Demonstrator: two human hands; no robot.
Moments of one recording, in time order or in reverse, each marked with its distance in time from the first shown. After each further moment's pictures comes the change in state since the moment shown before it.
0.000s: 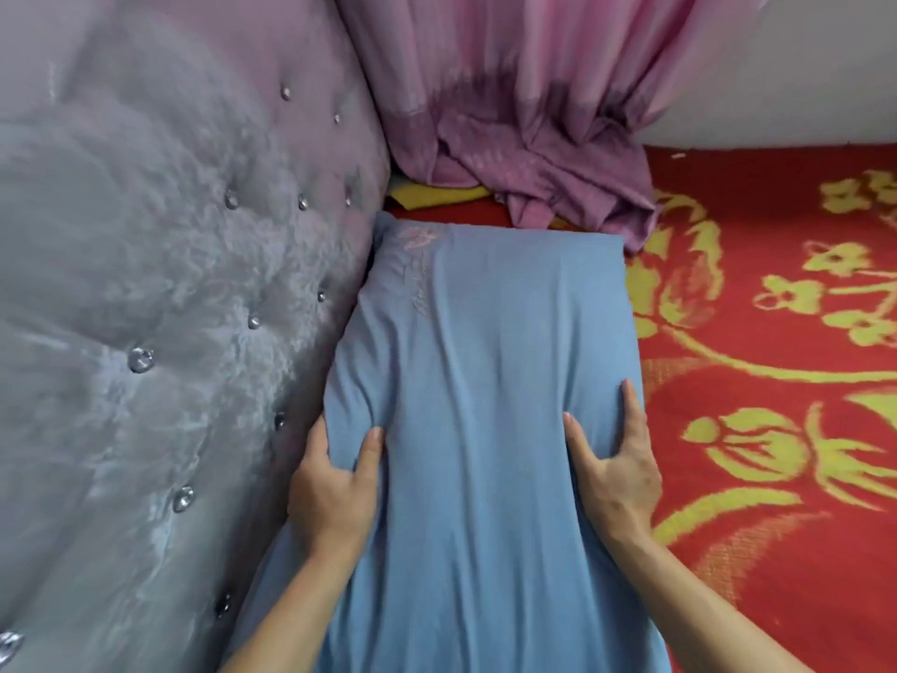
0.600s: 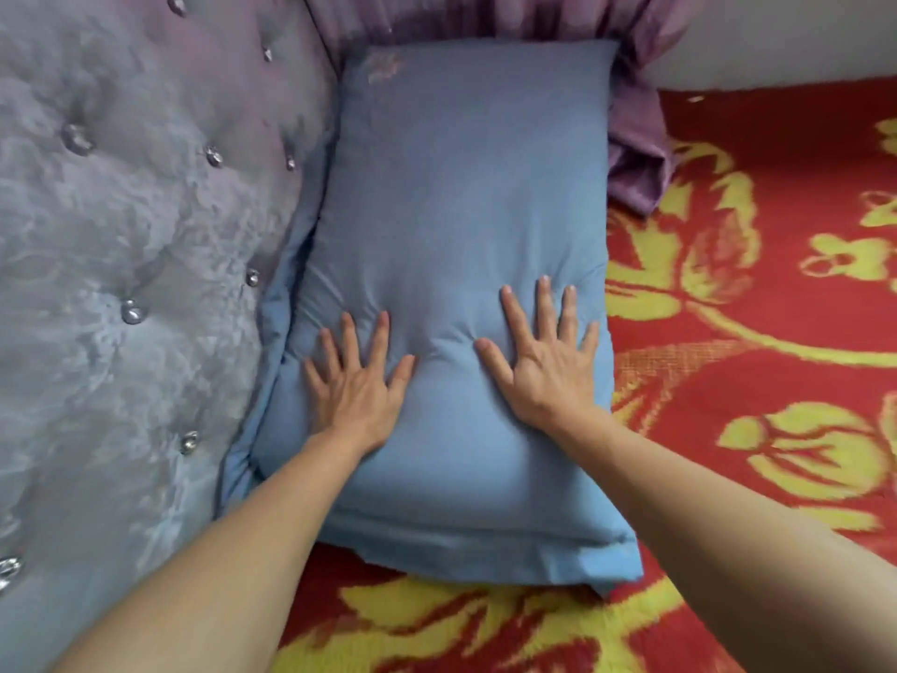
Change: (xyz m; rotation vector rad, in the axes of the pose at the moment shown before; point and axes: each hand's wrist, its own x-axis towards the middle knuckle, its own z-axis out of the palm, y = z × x) left_hand 0.104 -0.009 0.153 0.679 -0.405 0.318; right_hand 0.128 0.005 0.124 -0.572 -0.208 -0.522
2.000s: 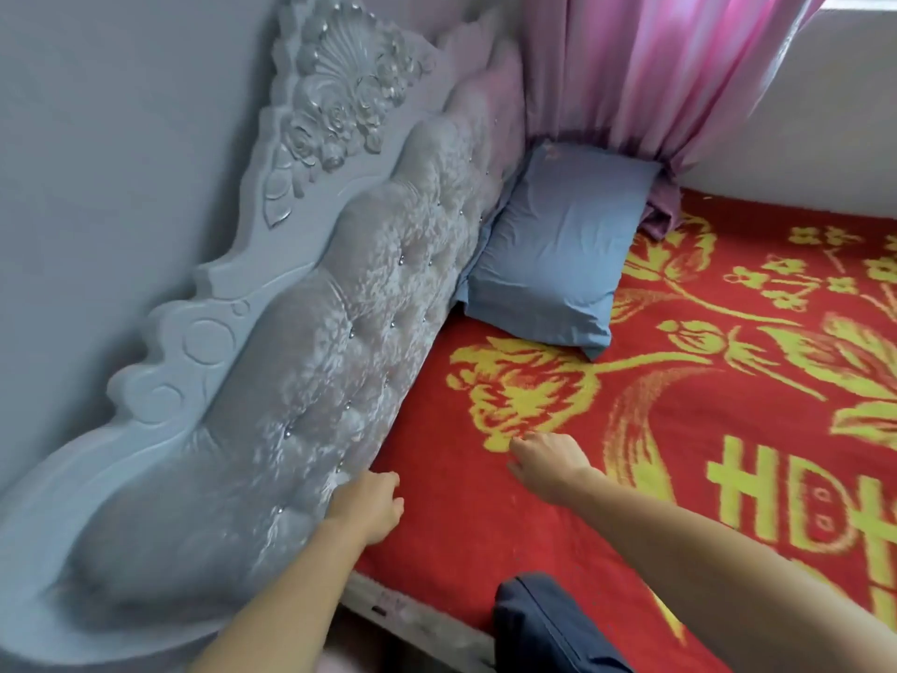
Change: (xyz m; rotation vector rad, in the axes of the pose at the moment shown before) left_hand -0.717 -0.150 -0.170 0.002 -0.304 -0.123; right_hand -0.575 -0.129 -0.263 -0.293 -0.438 -0.654
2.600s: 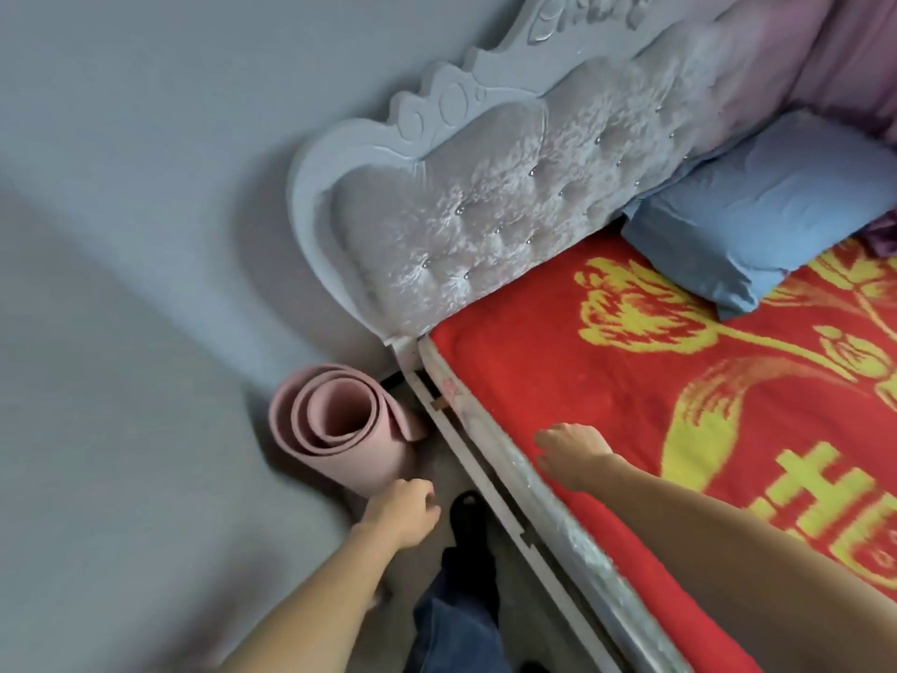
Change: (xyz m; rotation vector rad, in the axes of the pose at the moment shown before) left_hand -0.321 0.101 0.252 -0.522 -0.071 -0.448; right_hand -0.223 -0.078 0.087 -0.230 -0.296 -0.439
